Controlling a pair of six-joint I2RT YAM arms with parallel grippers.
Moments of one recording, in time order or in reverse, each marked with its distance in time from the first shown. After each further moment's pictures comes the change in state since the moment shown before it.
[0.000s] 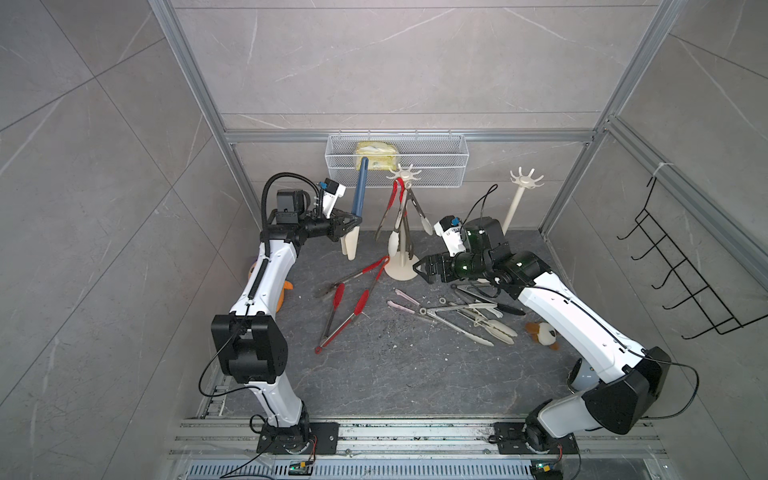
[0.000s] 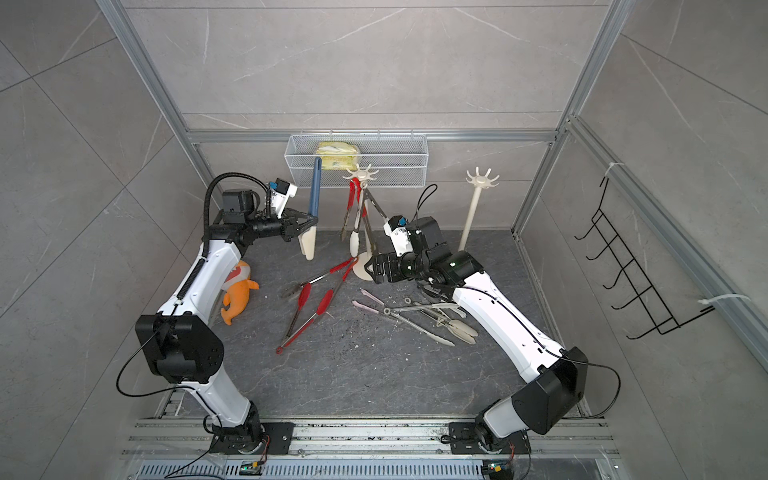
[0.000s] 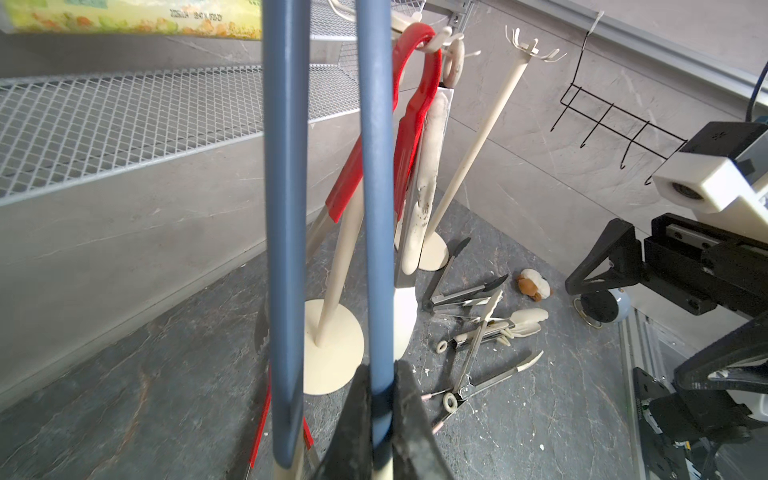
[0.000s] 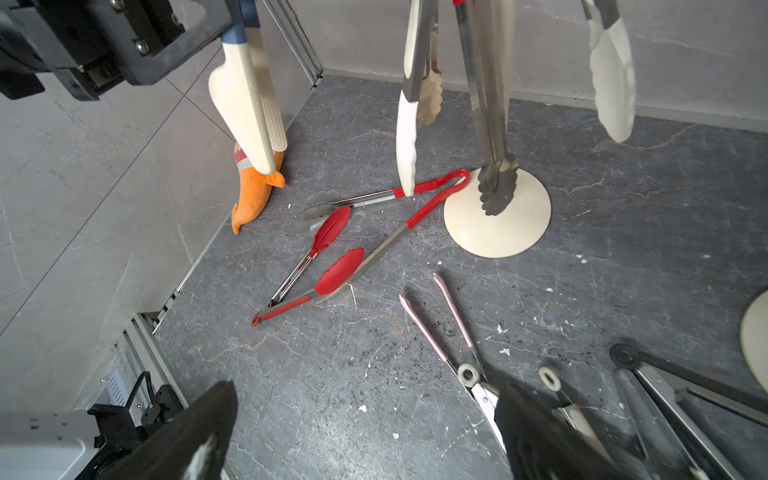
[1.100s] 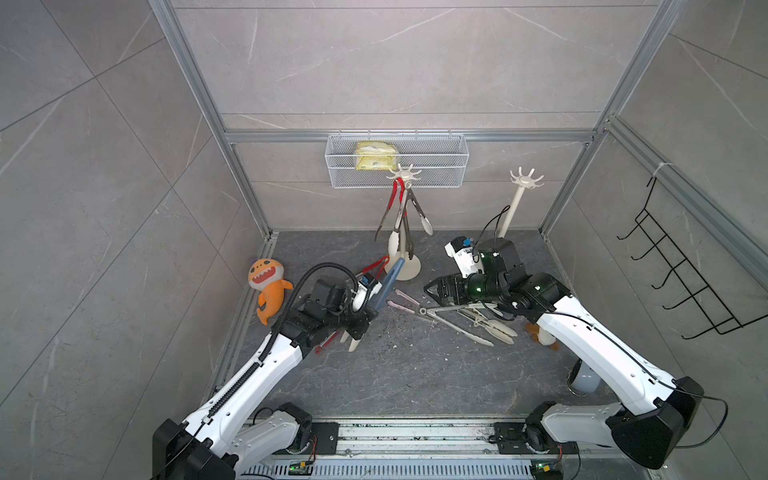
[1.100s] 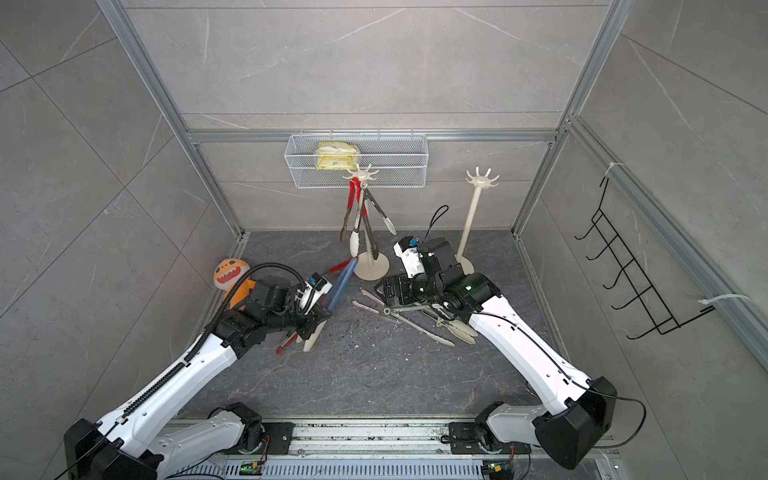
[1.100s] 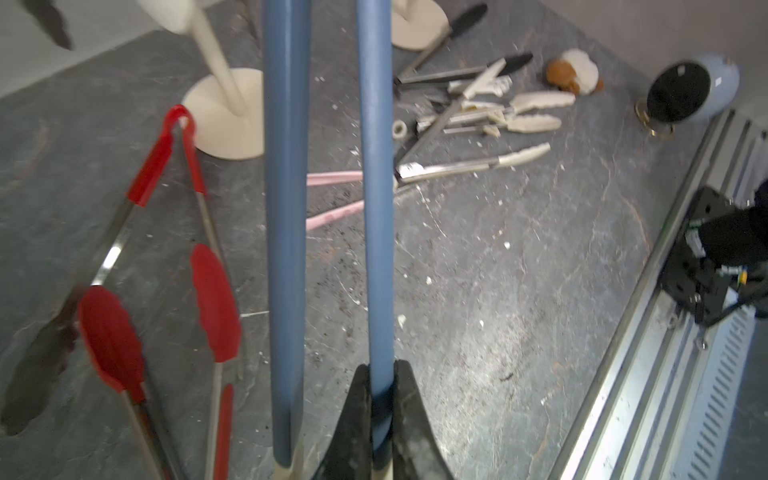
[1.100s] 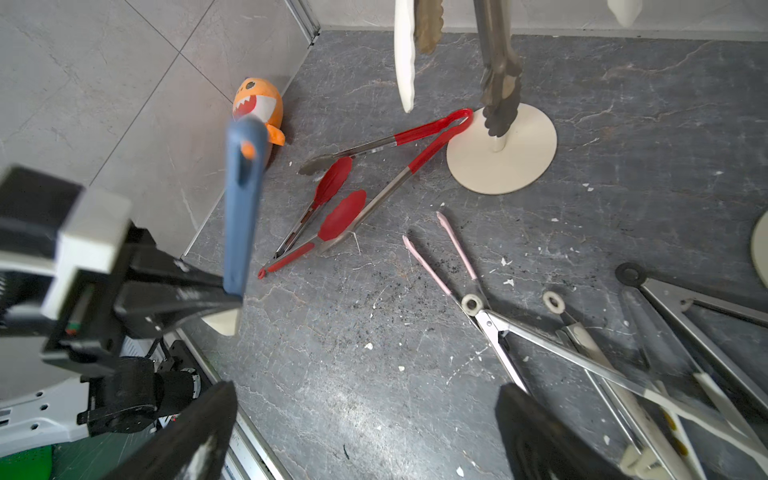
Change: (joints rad) left arm -0.424 -0.719 -0.801 -0.137 -0.641 0.001; right arm 0.015 -0.186 -0.203 -0.031 0.000 0.031
